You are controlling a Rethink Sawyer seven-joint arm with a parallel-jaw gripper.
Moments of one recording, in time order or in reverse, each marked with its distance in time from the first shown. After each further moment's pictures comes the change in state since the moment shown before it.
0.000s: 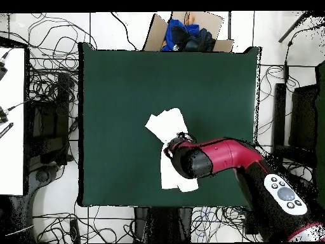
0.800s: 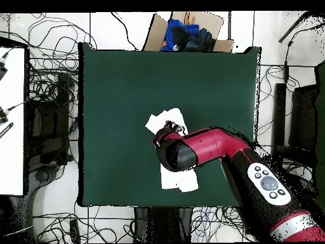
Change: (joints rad) arm 0.091 -0.012 -0.002 -0.045 -0.004 -0.013 0.000
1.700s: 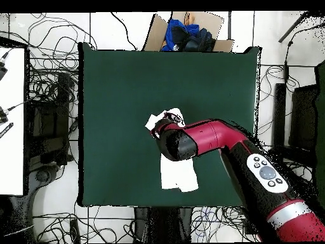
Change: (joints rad) arm 0.004 0.075 0.012 -0.081 0.024 0.000 0.000
